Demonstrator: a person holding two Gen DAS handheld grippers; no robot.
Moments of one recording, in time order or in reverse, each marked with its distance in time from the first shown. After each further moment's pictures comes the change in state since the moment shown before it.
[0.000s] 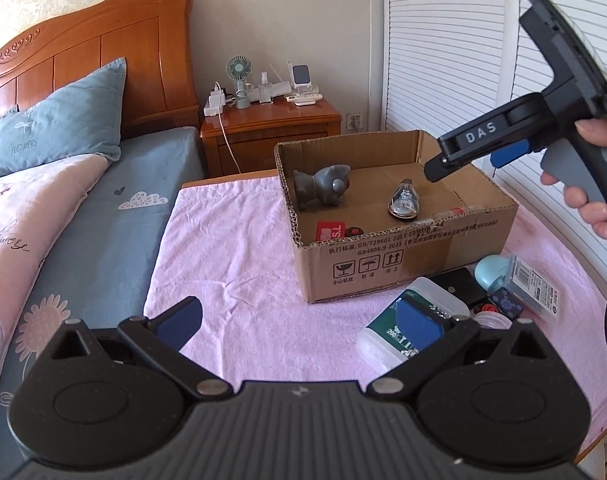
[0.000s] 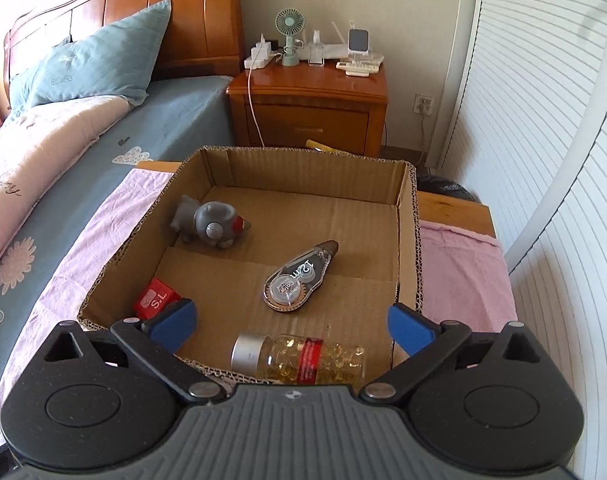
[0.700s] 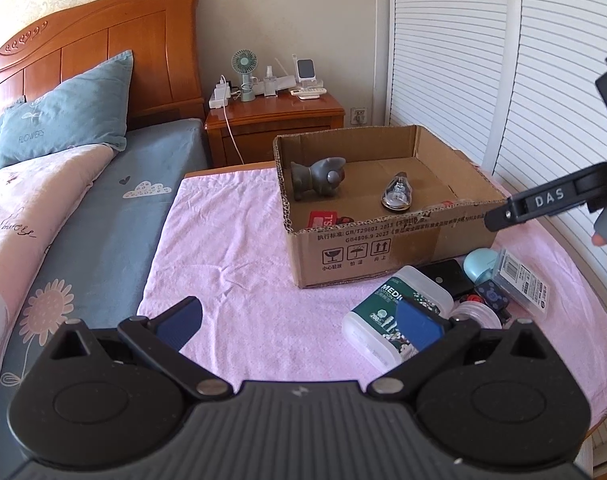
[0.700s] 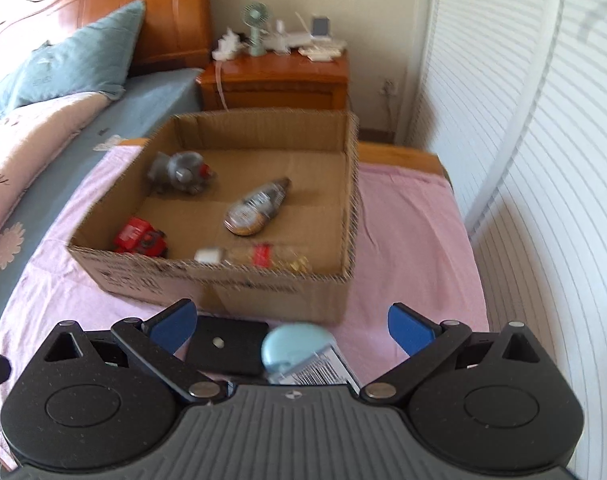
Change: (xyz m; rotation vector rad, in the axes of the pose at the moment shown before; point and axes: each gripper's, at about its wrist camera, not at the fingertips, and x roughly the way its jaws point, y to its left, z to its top) left arm -0.012 -0.012 -0.005 -0.019 0.022 0.013; right arm -0.024 -0.034 -0.067 0.127 0.064 -0.070
